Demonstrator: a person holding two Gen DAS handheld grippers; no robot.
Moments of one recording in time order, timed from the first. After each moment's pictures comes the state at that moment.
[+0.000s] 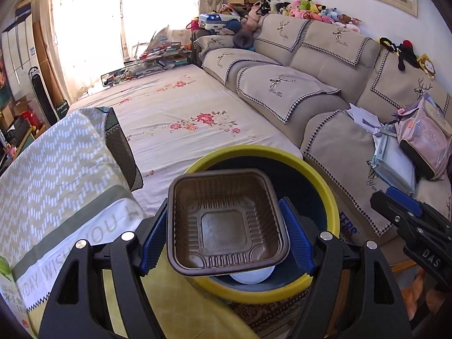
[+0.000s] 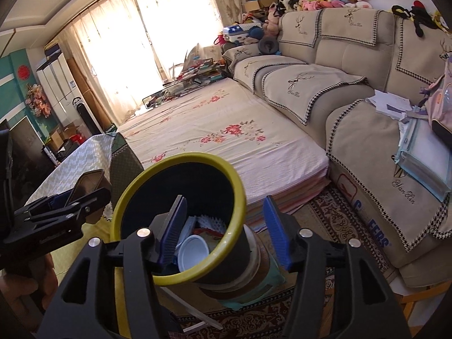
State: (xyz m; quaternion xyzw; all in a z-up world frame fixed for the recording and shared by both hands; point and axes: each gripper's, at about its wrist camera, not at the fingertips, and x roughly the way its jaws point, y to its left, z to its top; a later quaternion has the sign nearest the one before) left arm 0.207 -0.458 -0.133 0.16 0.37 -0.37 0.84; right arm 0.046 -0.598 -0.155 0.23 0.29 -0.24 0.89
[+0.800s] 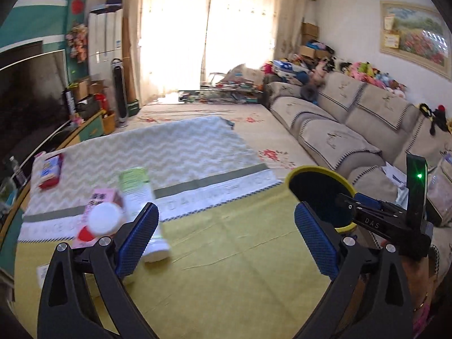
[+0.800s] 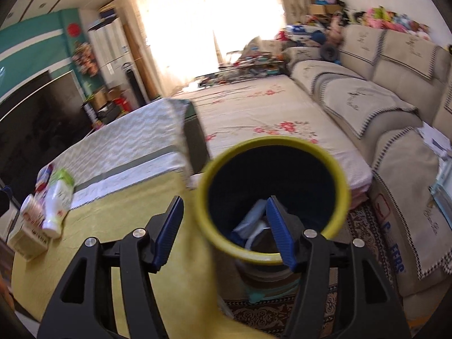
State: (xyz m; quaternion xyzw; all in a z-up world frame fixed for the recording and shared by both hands) left arm 0.115 -0.163 -0.048 0.04 0.30 -0.21 0.93; right arm 0.106 -0.451 -0.136 0.15 0.33 -0.08 0.93
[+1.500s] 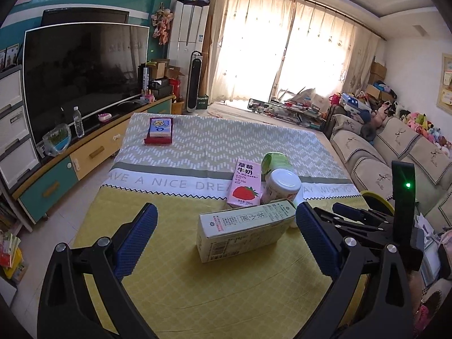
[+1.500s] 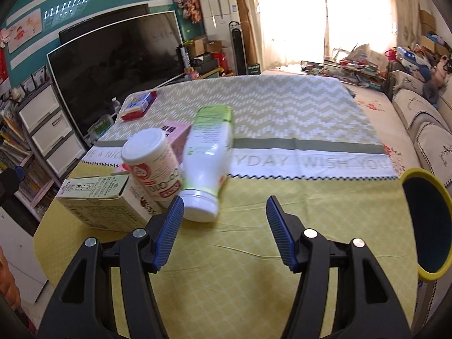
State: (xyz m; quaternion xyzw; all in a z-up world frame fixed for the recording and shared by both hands) left arm 0.089 0.032 -0.062 -0.06 0.29 -0.07 0.95; right arm 0.181 -0.216 -0.130 0.04 0.38 0.12 0.92
